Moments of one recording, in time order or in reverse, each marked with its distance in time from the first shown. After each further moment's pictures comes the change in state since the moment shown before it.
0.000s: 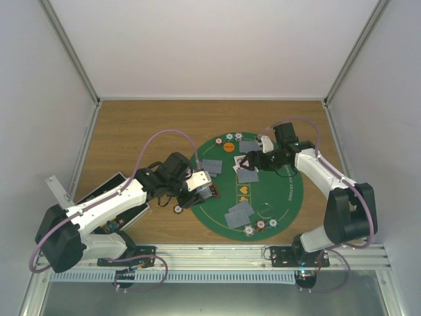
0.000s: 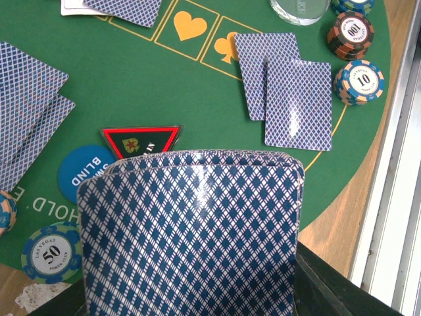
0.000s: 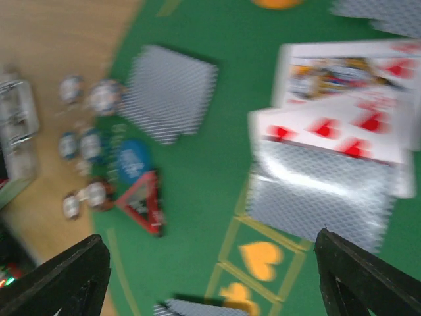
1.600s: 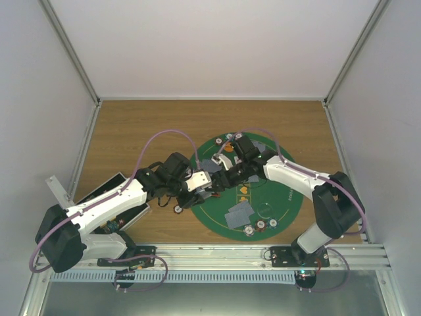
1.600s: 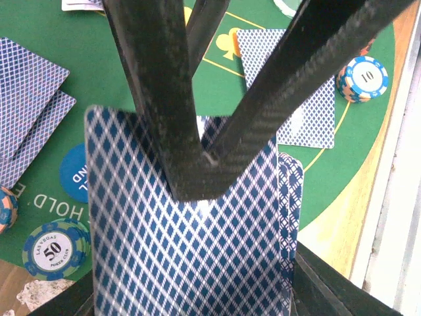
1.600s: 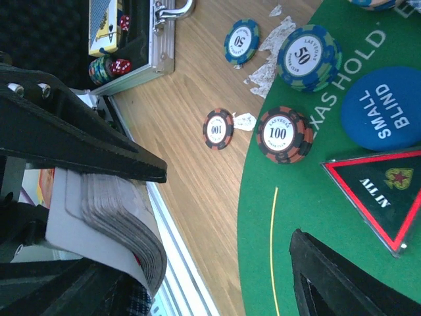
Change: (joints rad) left arm 0.000 0.000 0.000 -0.005 -0.008 0.000; right arm 0.434 0.085 0.010 0.158 -0.266 0.100
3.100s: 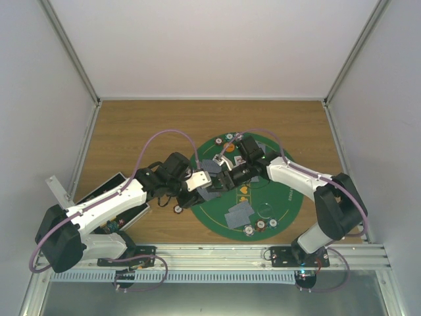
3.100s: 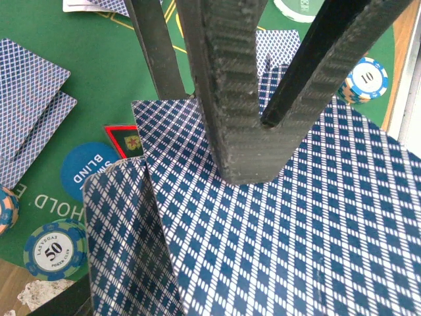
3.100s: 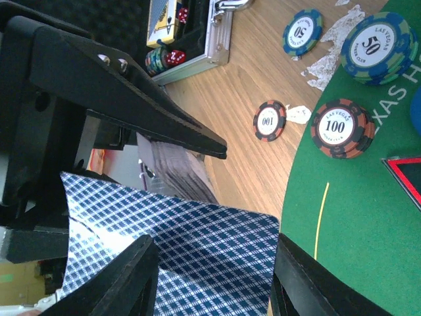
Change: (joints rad) left arm 0.000 0.000 0.000 0.001 0.000 0.000; right arm -0.040 -0.031 -0.042 0.033 -0.189 -0.022
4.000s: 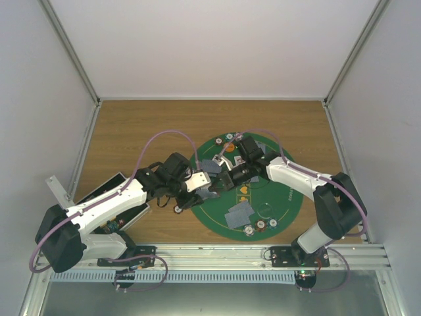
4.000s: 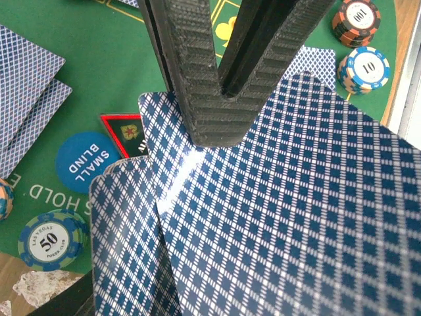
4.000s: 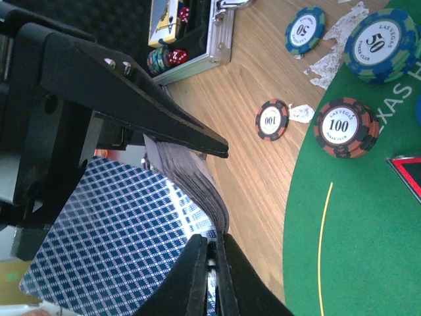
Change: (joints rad) left arm 0.000 0.000 0.000 -0.019 -0.001 0.000; right arm 0.006 0.010 0.000 0.007 -0.007 0.013
